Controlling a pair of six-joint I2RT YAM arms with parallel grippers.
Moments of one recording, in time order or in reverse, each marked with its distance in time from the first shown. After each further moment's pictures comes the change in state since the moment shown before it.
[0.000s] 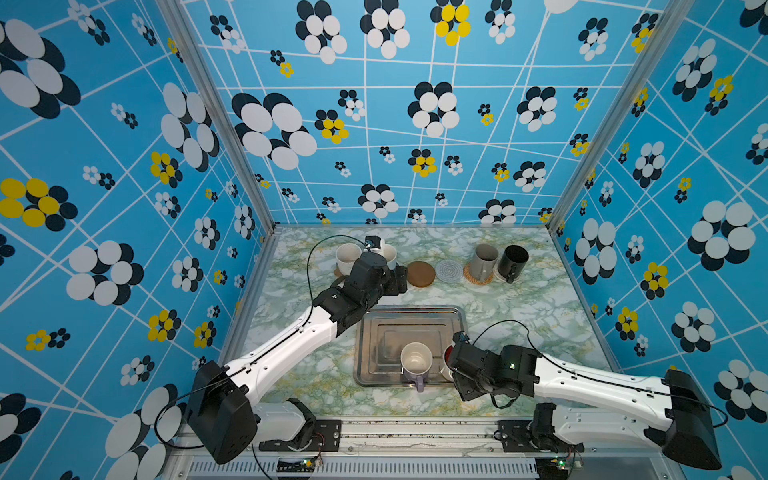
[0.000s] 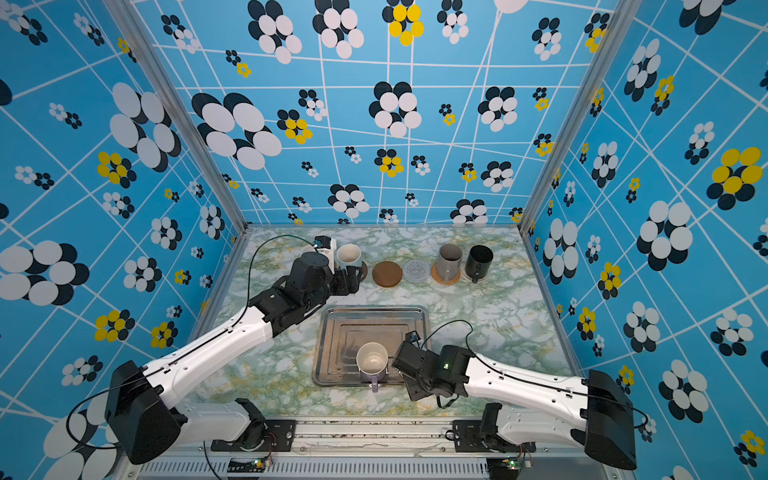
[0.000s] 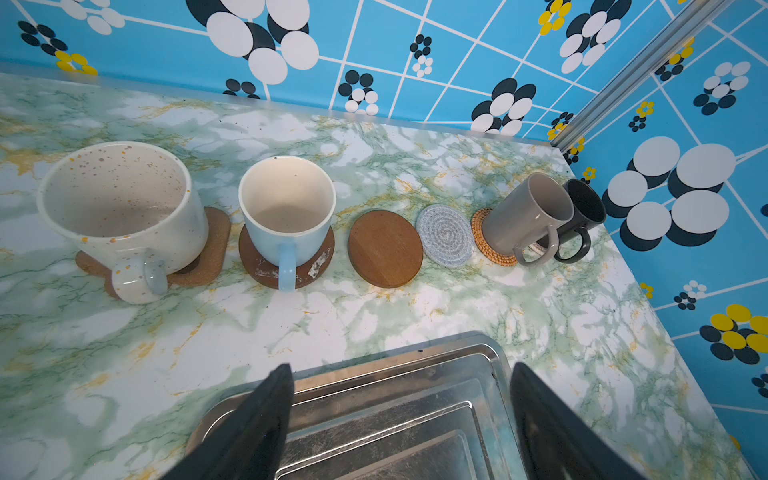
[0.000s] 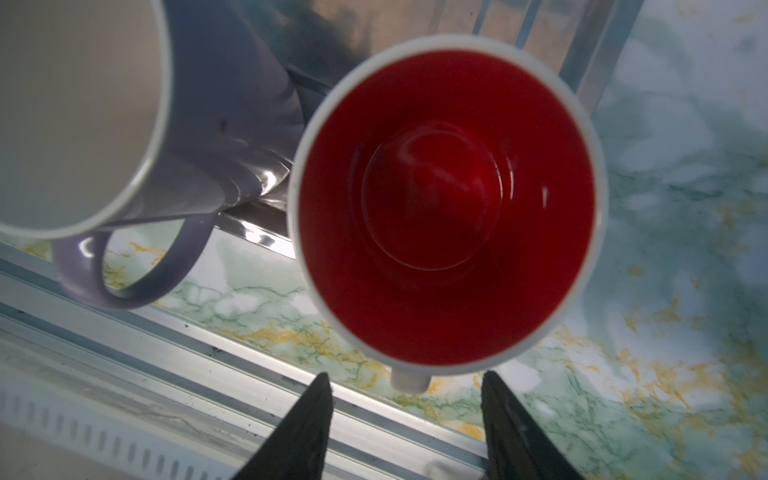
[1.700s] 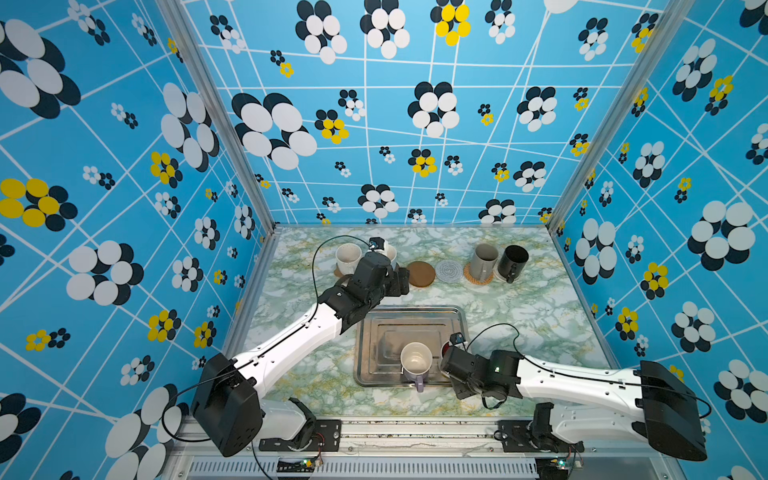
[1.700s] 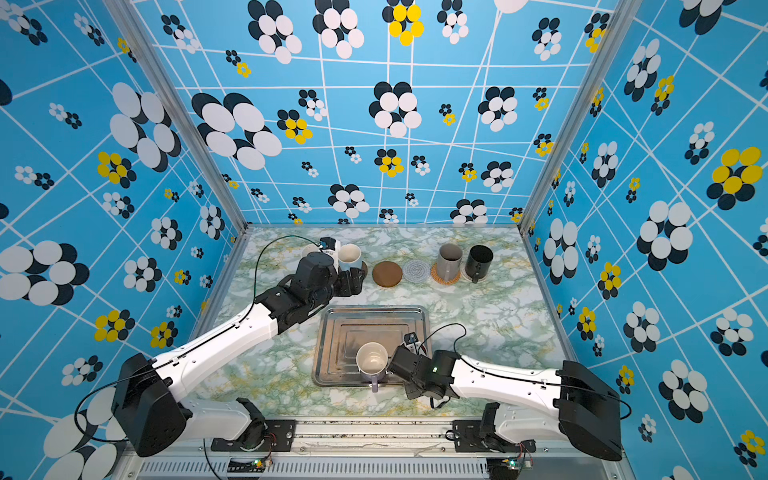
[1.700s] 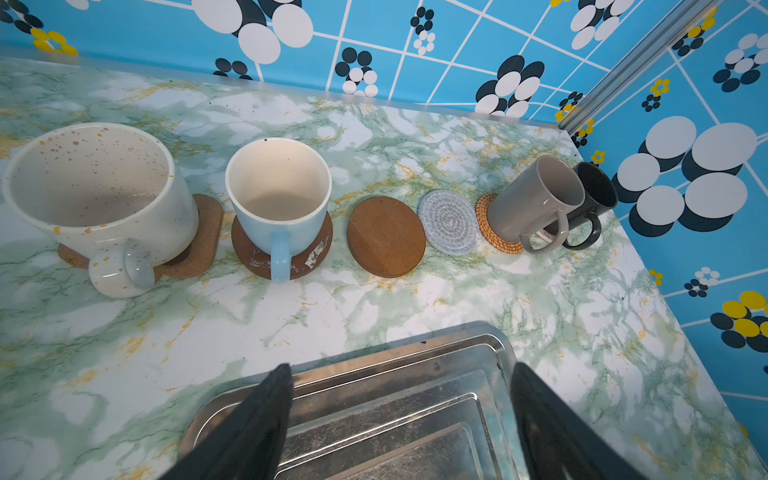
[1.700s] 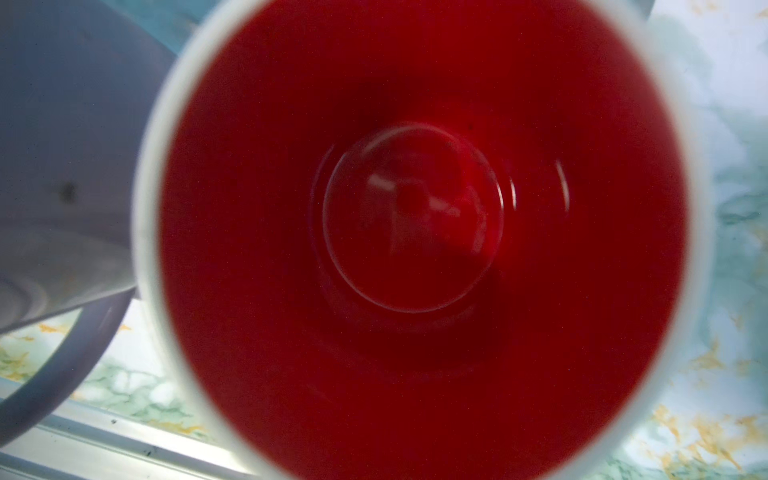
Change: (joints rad) left arm 0.000 0.042 0.007 -0.005 0.018 0.004; right arm 0.000 0.092 -0.090 0.157 0.085 0.046
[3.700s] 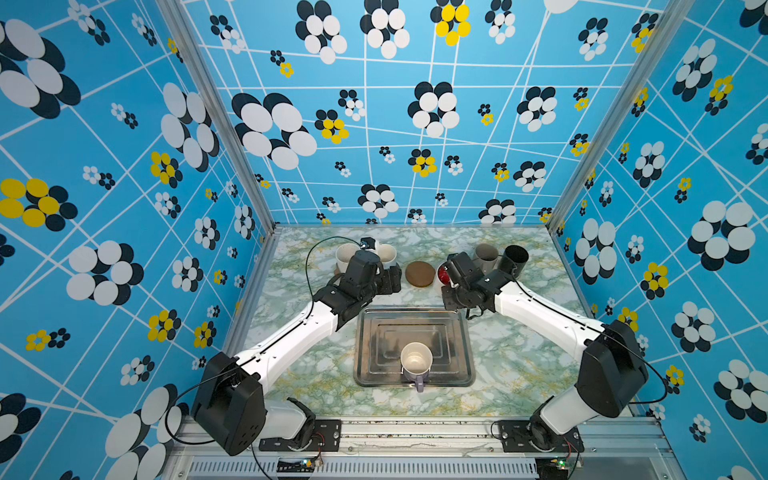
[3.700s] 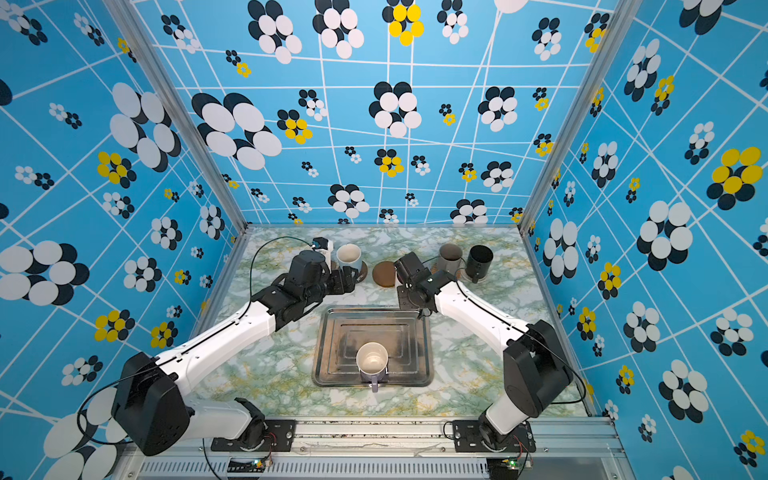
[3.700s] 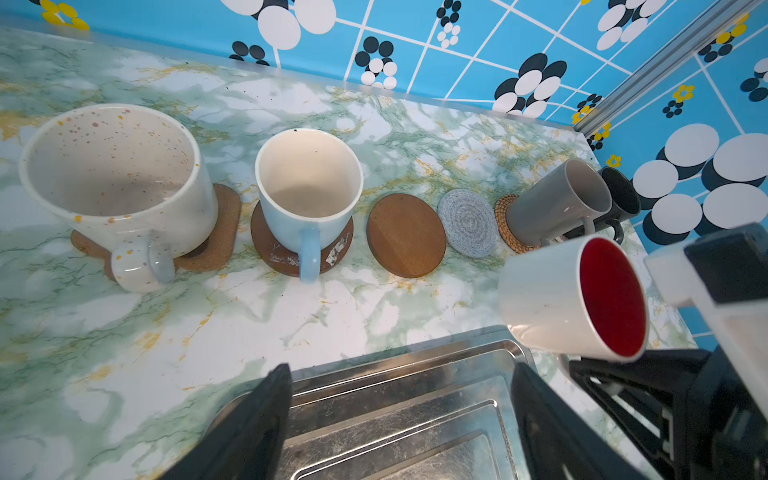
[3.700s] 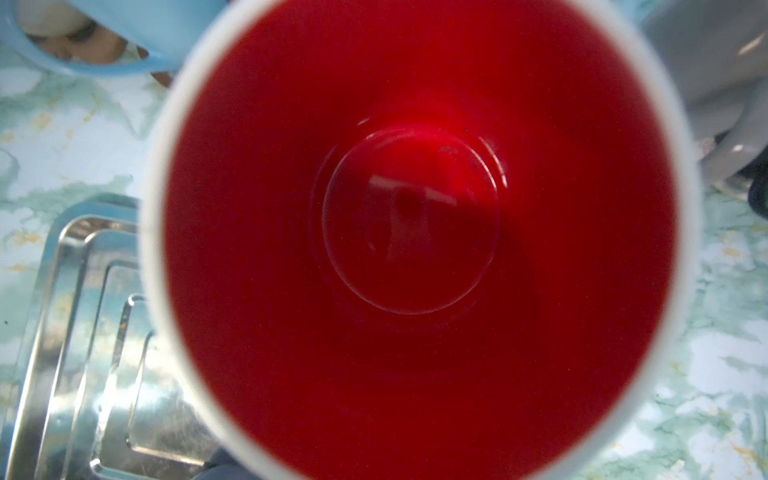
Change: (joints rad) left arm 0.092 0.006 -0.046 0.038 0.077 0.007; right arm -0.550 0.394 0.612 0.054 -0.055 -0.438
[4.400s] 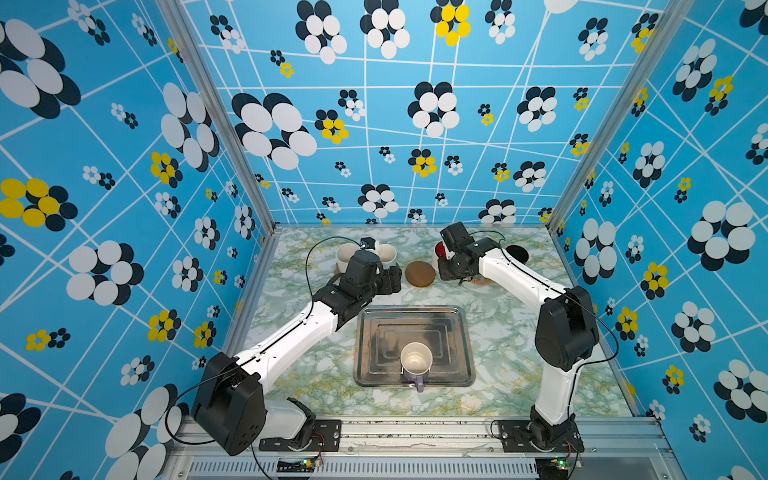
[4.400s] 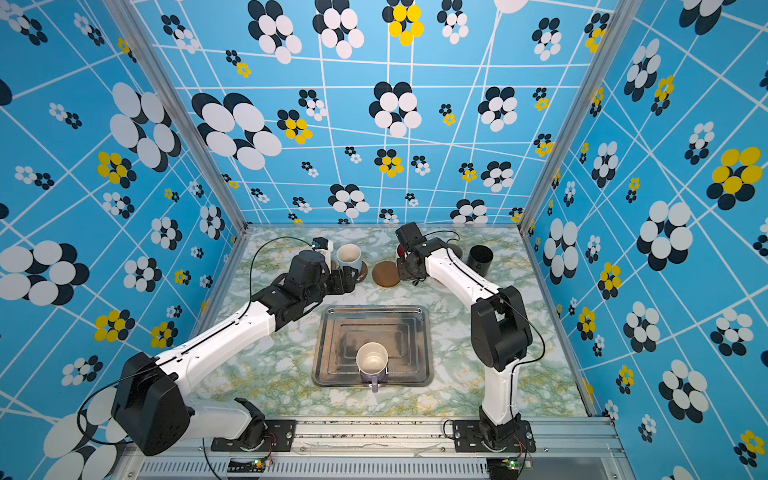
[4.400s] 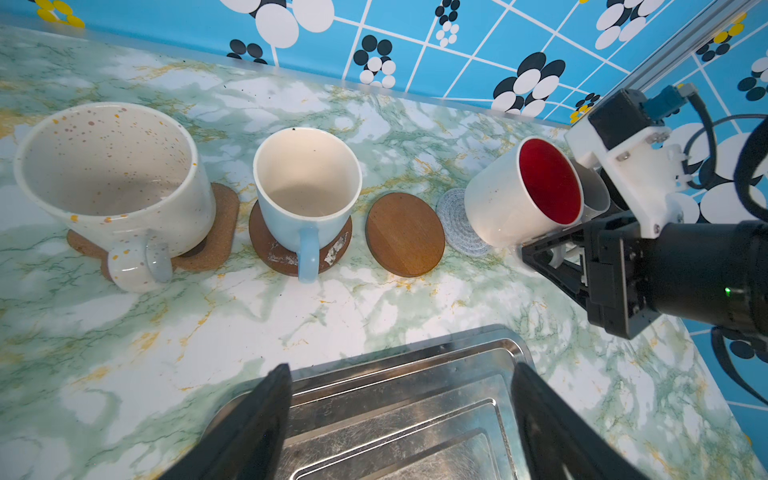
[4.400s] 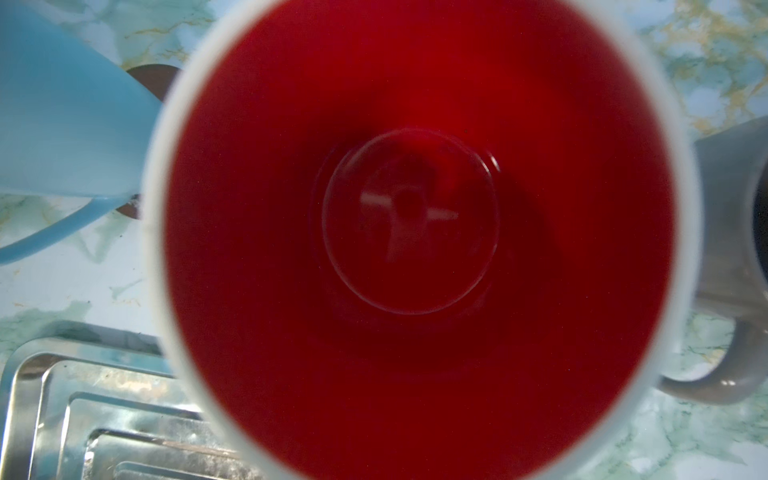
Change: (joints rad) left arm 0.005 0.000 -0.001 0.000 0.007 0.000; right arm -0.125 0.327 0.382 -0.085 -0.050 -0.099
